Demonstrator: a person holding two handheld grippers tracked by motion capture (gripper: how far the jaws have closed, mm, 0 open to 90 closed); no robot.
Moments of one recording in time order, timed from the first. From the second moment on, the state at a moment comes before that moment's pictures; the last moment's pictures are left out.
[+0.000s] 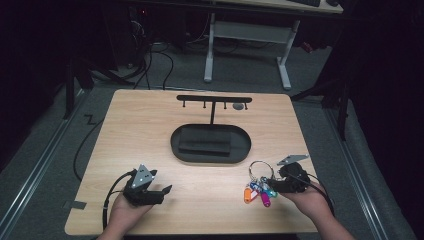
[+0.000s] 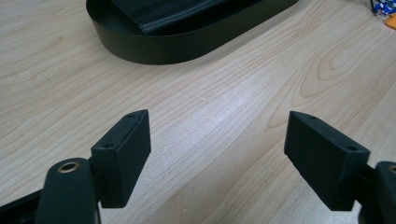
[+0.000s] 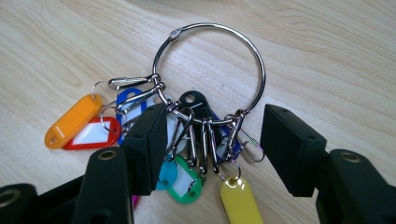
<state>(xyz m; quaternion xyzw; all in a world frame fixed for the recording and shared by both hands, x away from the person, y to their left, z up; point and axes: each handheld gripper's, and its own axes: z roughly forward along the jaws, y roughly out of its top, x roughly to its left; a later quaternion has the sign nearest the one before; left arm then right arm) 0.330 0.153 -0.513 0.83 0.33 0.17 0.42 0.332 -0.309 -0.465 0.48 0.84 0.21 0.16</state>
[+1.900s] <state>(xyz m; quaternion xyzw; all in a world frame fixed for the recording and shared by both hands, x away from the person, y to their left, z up) 0.323 0.149 -0.507 0.84 0.30 0.17 0.42 0.418 -0.222 -0.487 0.44 0.90 0.01 0.02</state>
